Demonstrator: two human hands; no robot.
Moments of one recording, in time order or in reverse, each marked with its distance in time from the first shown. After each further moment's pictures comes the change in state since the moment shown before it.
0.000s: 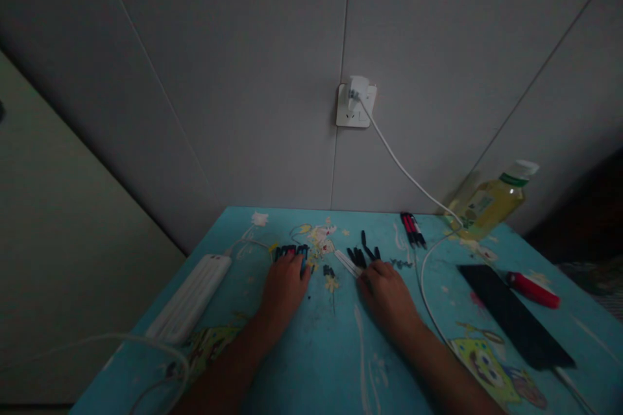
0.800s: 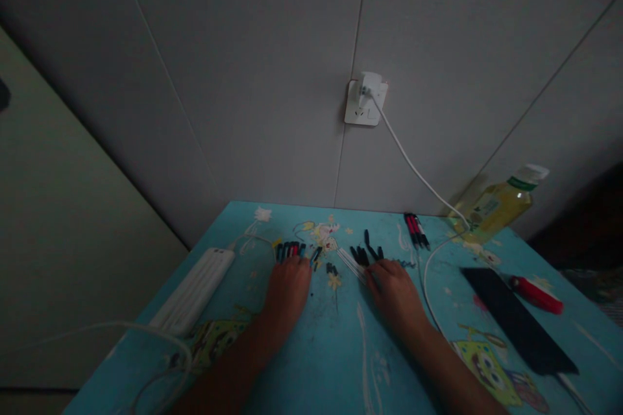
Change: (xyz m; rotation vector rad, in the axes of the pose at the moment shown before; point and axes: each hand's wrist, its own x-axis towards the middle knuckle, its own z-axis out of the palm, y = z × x) left_hand -0.007 0.017 -0.022 0.206 -0.147 0.018; right_hand 0.000 0.008 -0.004 0.071 0.055 -0.026
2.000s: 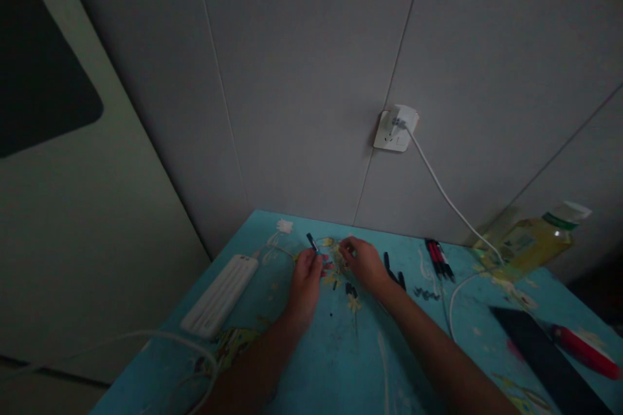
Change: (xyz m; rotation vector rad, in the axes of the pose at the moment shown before) left_hand 0.023 -0.010 0.017 -1.625 0.330 -0.325; right_hand 0.139 -0.066 0.029 0.091 -0.146 -0.129
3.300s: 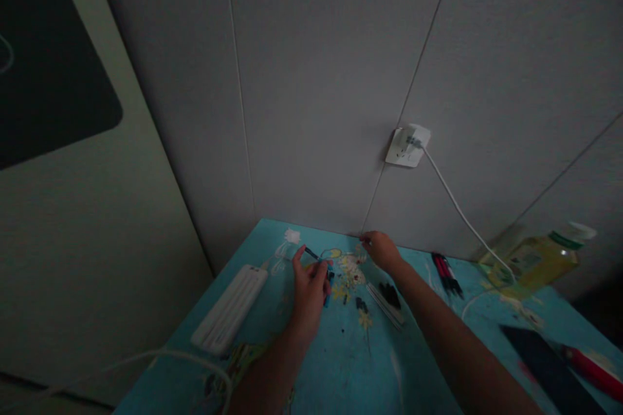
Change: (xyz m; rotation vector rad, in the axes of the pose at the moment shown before) left_hand 0.006 0.020 -0.005 -0.210 0.112 -0.019; right_hand 0.048 0.056 -0.009 -0.063 -0.049 0.149
